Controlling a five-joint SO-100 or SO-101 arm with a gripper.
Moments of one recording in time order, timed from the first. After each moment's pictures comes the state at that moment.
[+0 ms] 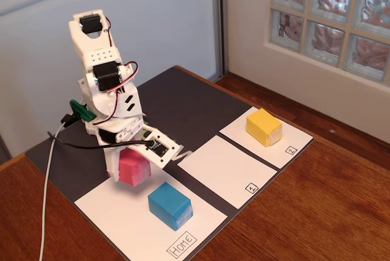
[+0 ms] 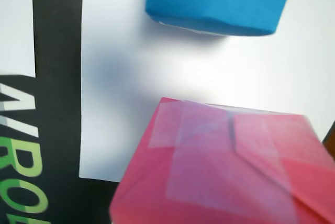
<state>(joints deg) 26.2 104.9 116.0 63.5 54.1</state>
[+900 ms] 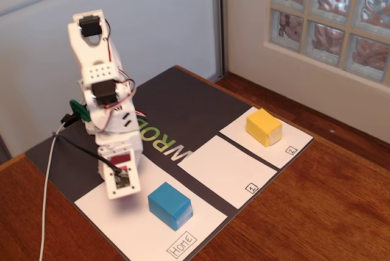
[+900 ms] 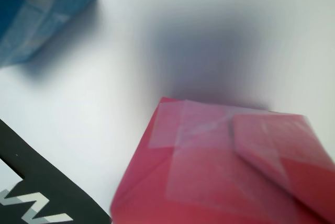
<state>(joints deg) 28.4 97.8 121.9 55.7 95.2</state>
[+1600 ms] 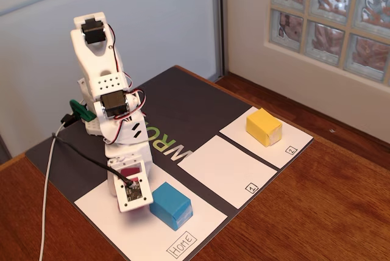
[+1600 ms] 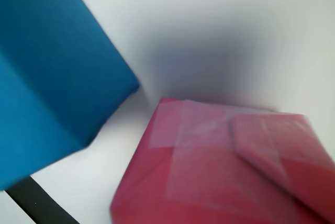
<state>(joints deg) 26.5 89.3 115.8 48.5 94.7</state>
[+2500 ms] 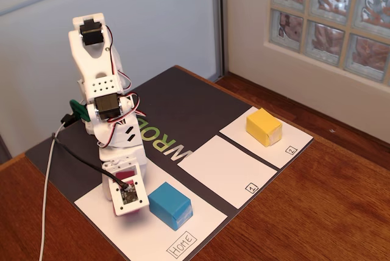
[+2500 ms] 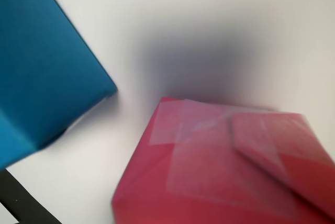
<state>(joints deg) 30.0 88.5 115.8 48.9 89.5</state>
